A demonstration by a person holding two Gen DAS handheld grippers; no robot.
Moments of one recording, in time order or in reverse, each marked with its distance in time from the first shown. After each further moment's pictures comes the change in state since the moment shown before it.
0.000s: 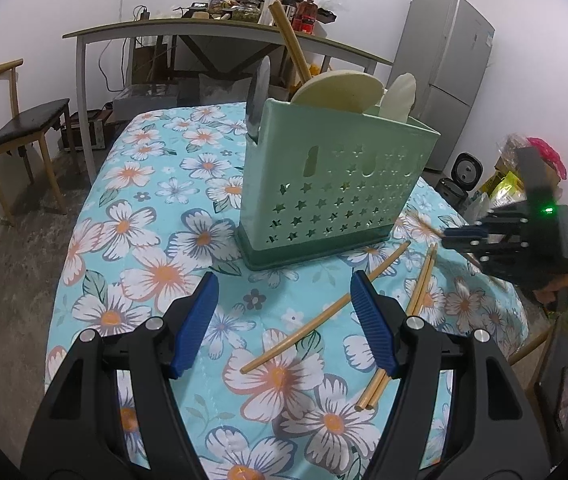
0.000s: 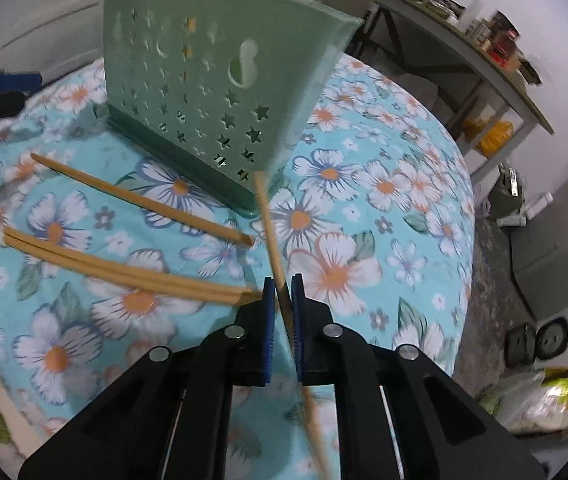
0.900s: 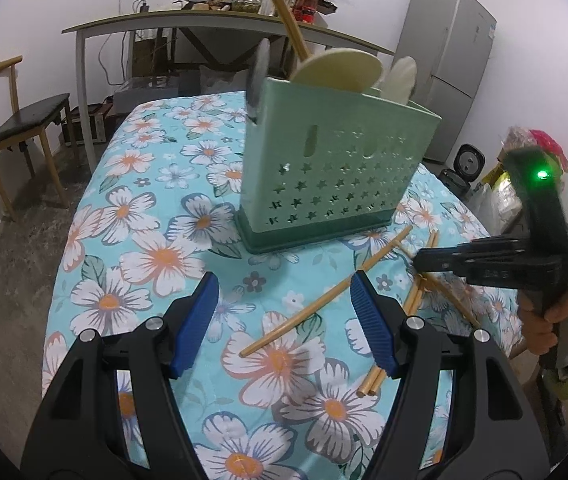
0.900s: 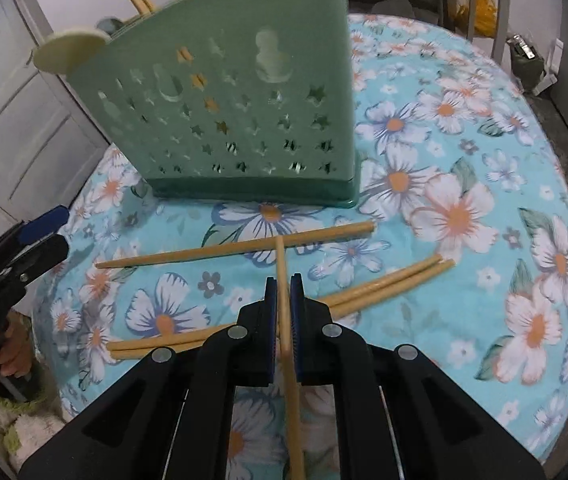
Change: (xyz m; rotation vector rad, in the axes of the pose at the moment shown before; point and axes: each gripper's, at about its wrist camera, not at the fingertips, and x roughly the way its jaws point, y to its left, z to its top) left arm 0.002 -0.007 -0.008 0.021 0.035 0.010; right arm 0.024 0.026 0.010 0.472 0.036 0.301
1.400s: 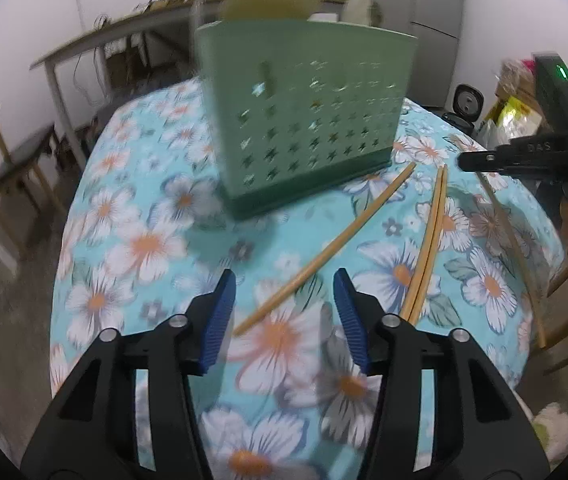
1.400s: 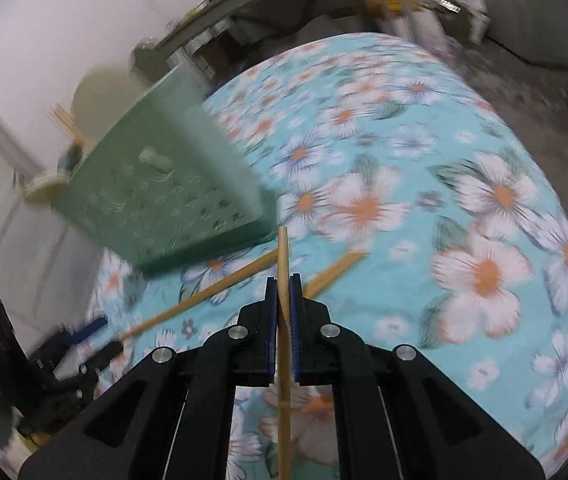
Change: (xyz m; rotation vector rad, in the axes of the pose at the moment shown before) left arm 0.018 -0.013 -0.021 0.145 0.109 0.057; right arm -0.042 -0.068 -0.027 0.387 -0.220 0.068
